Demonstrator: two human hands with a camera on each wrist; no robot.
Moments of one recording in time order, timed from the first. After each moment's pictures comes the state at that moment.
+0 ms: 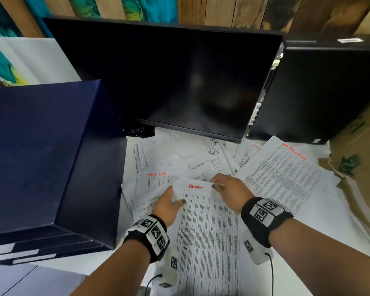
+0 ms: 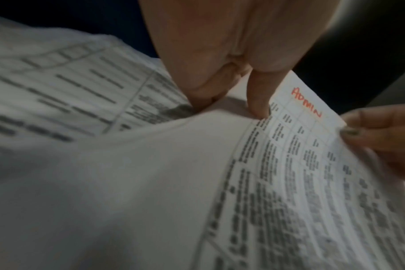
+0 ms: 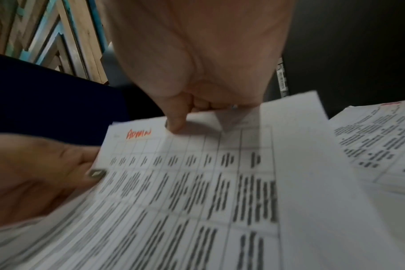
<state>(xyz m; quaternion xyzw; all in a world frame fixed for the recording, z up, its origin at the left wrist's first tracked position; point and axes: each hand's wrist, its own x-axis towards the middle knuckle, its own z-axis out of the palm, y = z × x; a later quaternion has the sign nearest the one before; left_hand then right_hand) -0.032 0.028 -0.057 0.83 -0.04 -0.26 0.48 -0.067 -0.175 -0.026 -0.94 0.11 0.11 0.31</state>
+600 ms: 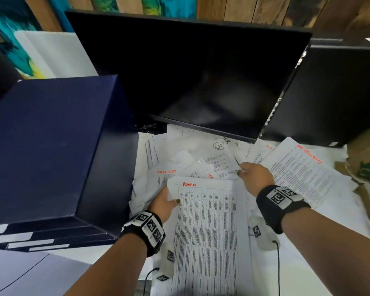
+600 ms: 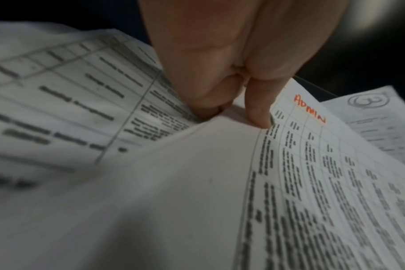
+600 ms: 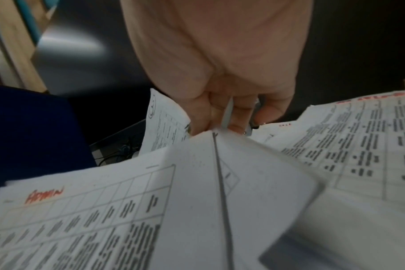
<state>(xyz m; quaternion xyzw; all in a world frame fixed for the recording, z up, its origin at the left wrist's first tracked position) -0.016 0.066 -0.071 0.84 0.01 -0.26 0.48 -0.042 -0.197 -0.020 -0.93 0.24 0.08 0.25</state>
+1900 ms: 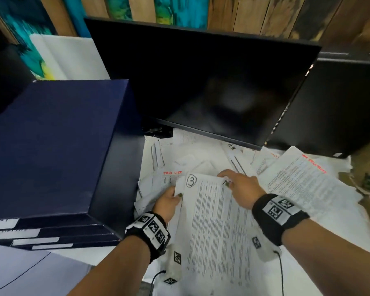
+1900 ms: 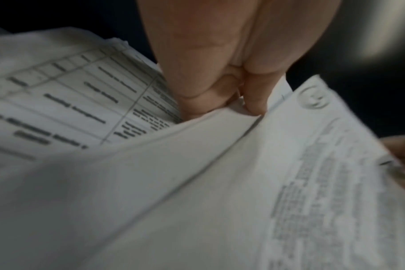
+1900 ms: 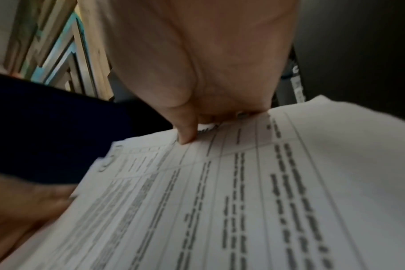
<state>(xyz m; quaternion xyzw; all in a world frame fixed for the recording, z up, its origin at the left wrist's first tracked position) -0.010 0.062 -0.071 0.74 0.06 -0.25 0.62 -0.048 -0.157 0.000 -0.97 0.05 0.12 0.20</state>
